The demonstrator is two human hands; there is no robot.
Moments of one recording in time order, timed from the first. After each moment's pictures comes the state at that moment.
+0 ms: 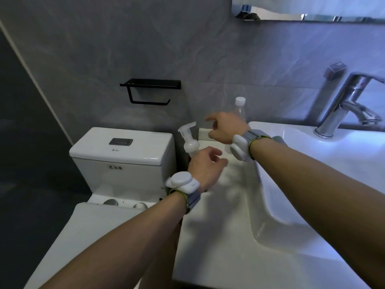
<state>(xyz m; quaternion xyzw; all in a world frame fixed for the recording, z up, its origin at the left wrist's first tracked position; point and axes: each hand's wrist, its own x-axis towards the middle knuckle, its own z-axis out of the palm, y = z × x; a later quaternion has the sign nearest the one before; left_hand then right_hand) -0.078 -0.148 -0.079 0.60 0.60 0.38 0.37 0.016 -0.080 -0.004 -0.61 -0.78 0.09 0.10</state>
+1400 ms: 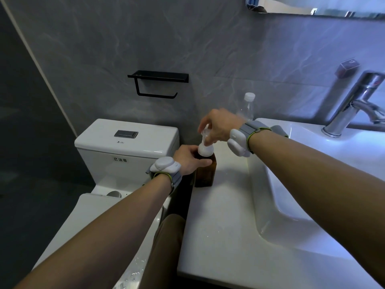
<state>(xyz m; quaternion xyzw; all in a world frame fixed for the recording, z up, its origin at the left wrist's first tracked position) -0.146 -0.116 -0.105 0.63 0.60 0.30 0.39 -0.020 -0.092 0.010 -0.54 -0.83 0.16 0.01</state>
